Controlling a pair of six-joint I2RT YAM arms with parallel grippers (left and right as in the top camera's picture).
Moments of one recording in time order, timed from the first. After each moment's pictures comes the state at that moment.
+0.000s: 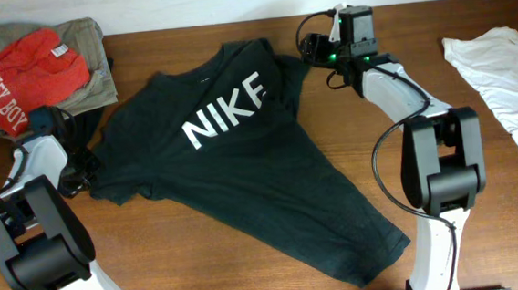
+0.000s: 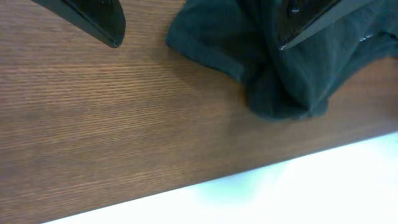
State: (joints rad) left arm 0.37 2.03 1.34 -0.74 -0.16 -0.34; right arm 0.13 2.21 1.64 -0.11 -0.18 0.35
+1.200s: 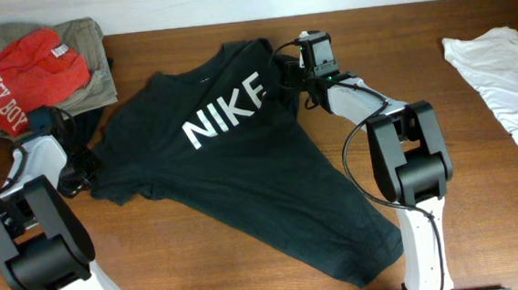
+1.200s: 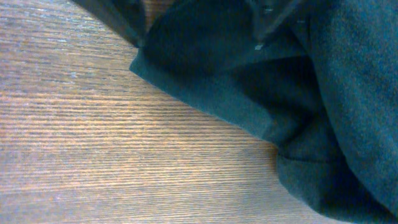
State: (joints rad) left arm 0.37 2.03 1.34 -0.74 -0.15 -0.34; right arm 0.25 2.34 1.64 -0.08 0.04 0.22
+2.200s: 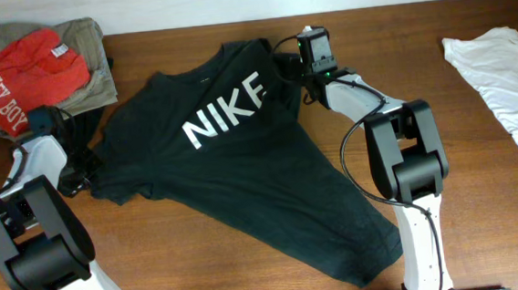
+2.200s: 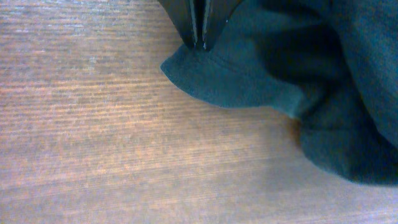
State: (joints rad) left arm 0.37 2.03 1.34 -0.73 -0.14 -0.34; right arm 0.25 2.38 1.72 -0.10 0.10 0.29
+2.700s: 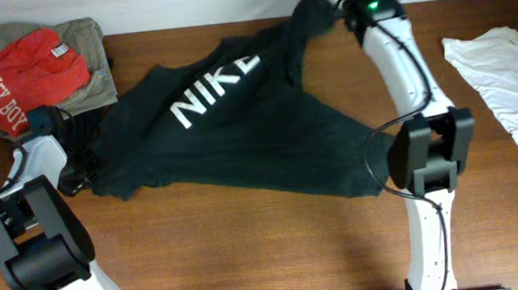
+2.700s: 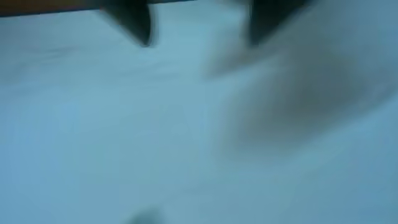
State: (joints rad) left arm 0.37 2.03 1.34 -0.73 -0.13 -0.34; right arm 0.10 2.40 2.36 -0.26 0.15 0.11
